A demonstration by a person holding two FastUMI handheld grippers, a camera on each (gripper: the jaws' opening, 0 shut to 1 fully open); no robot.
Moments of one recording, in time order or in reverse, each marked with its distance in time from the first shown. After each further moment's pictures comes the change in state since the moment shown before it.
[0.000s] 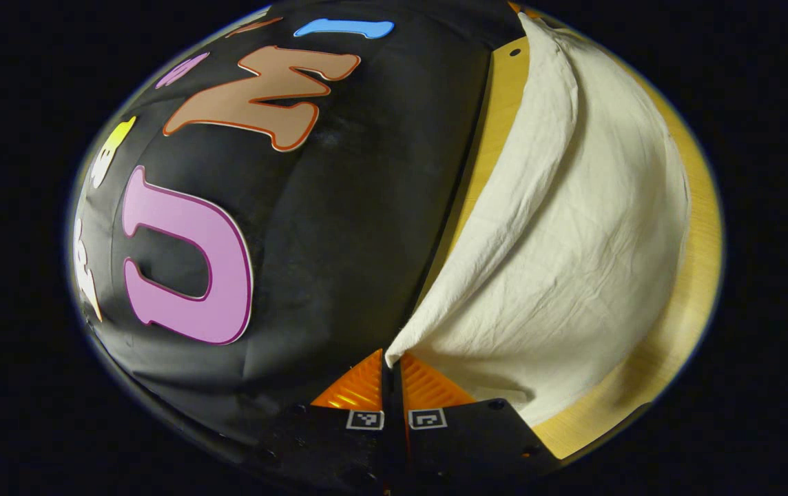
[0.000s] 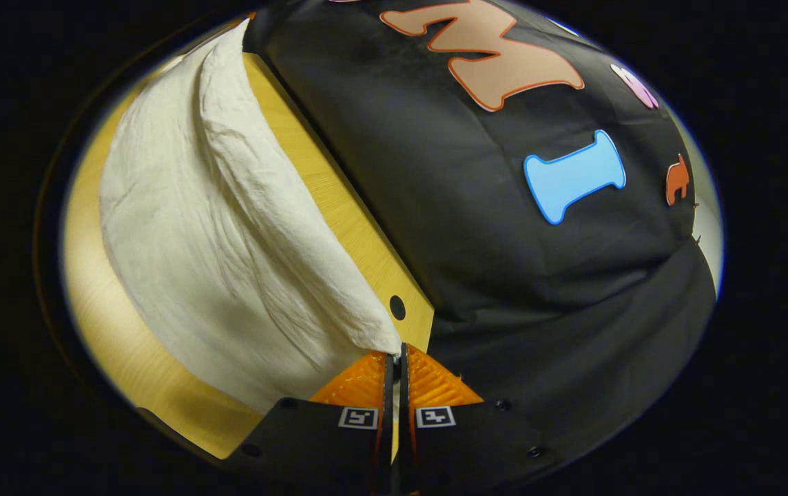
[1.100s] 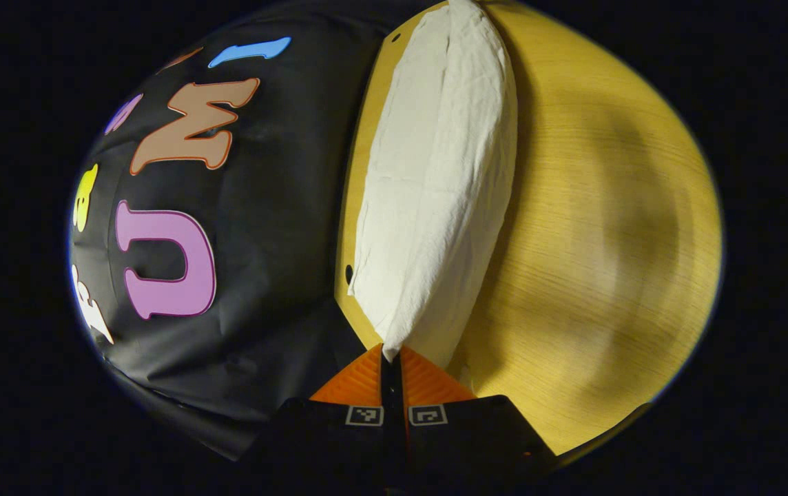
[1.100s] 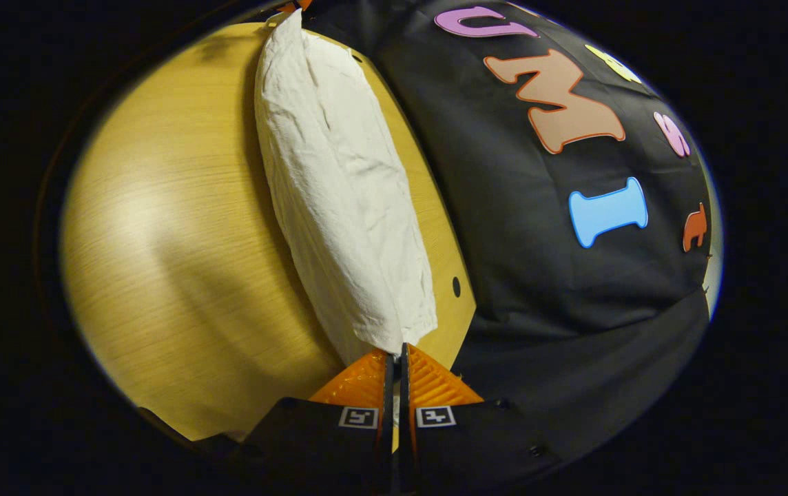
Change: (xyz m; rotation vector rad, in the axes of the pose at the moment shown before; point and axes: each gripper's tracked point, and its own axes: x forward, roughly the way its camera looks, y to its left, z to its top) left arm -0.188 -0.111 -0.066 0.178 0.144 -0.182; right arm -0.138 0.057 -0.092 -0.240 -0.137 0.170
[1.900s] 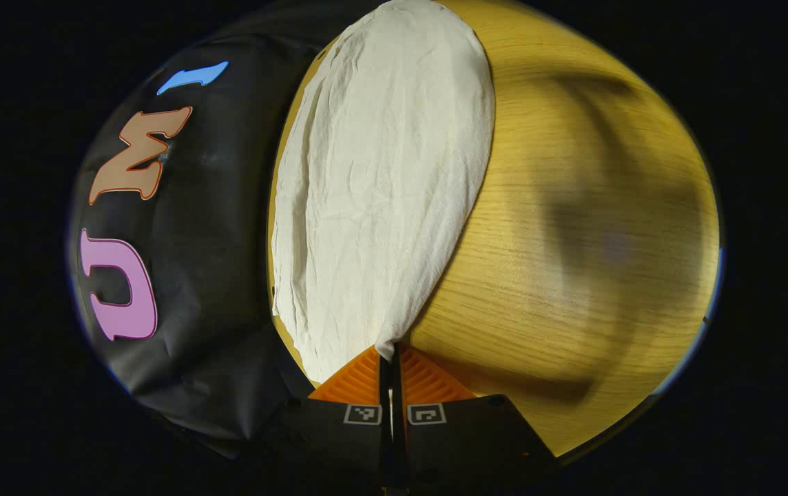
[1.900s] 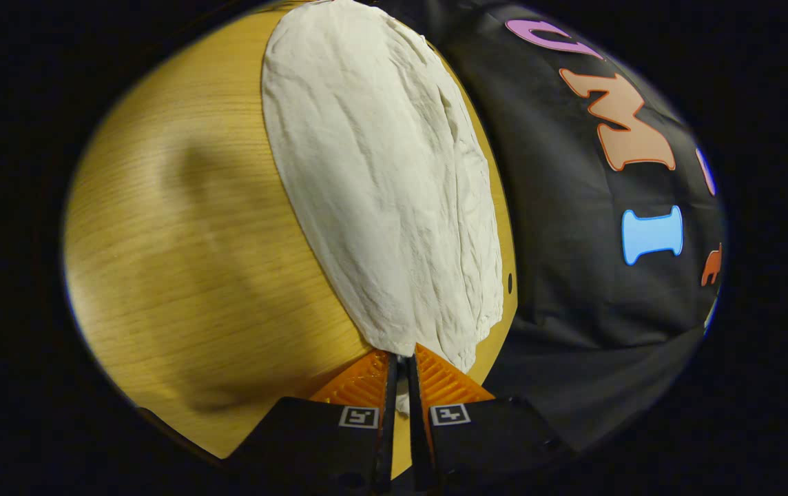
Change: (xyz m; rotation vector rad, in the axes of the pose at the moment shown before) left arm 0.000 -0.132 -0.019 0.121 -0.107 -0.223; right arm -0.008 0.106 -0.033 -0.188 0.058 0.122
